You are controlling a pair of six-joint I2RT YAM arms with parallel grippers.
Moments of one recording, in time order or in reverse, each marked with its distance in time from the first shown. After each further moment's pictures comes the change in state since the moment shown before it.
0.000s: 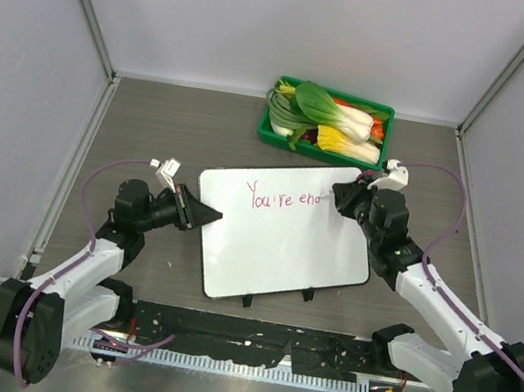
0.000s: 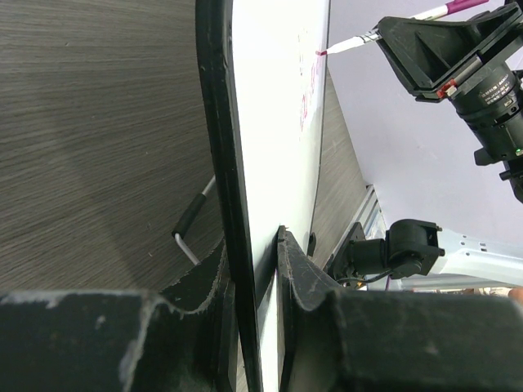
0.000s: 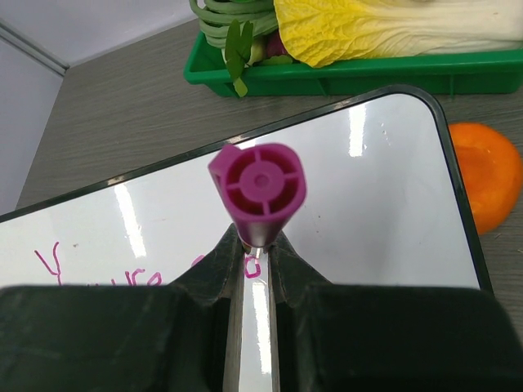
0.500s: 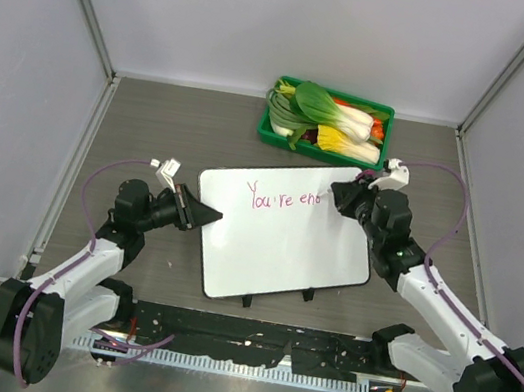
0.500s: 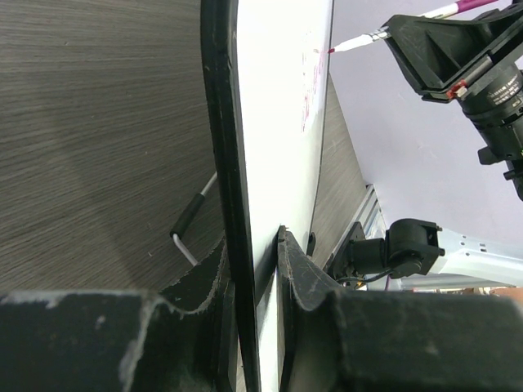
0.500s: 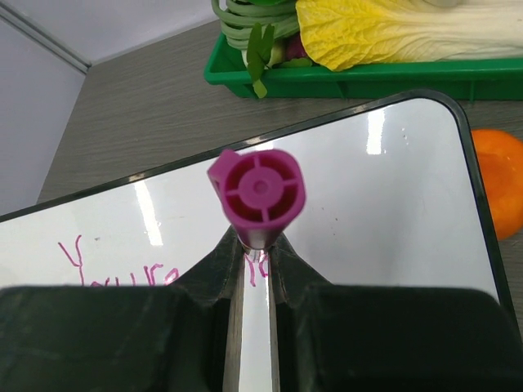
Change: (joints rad) left arm 0.000 0.000 0.000 -0.001 0.001 0.000; right arm -0.002 -0.008 0.006 0.000 -0.040 0.004
